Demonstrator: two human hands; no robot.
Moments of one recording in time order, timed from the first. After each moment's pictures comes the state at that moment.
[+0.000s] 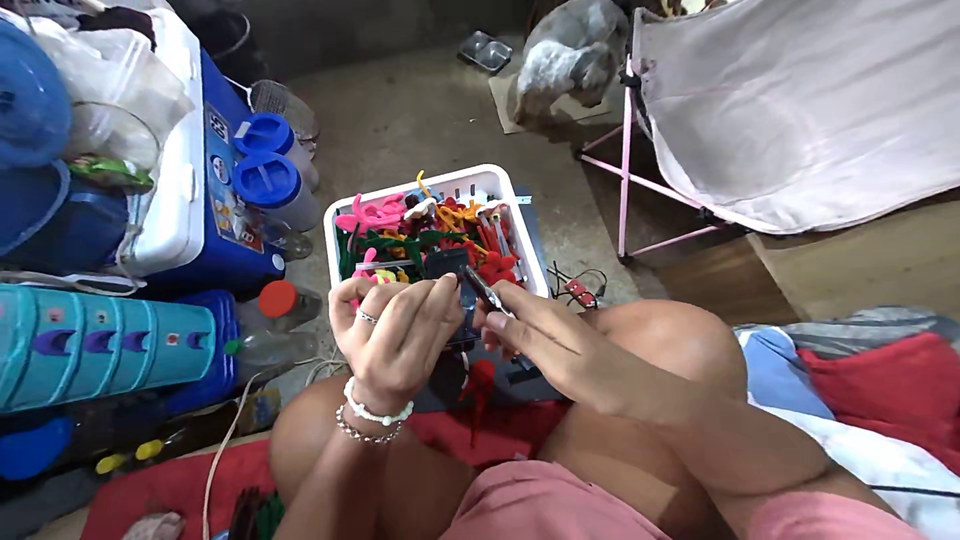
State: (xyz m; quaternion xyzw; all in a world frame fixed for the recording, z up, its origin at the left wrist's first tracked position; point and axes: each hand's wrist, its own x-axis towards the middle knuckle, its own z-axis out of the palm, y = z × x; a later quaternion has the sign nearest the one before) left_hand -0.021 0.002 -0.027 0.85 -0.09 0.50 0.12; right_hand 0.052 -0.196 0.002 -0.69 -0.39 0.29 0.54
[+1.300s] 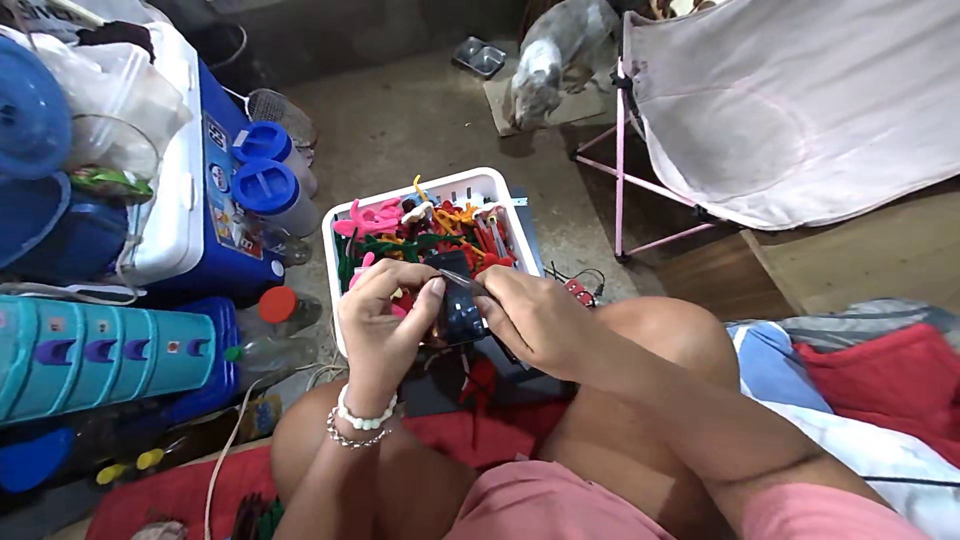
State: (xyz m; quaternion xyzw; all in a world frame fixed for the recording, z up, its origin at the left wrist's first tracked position) left_hand -0.015 0.011 -0.027 0.78 -0.03 0.33 0.53; right_hand 0.063 -0.181 -0.017 -0.79 -0.50 -0.03 0.35
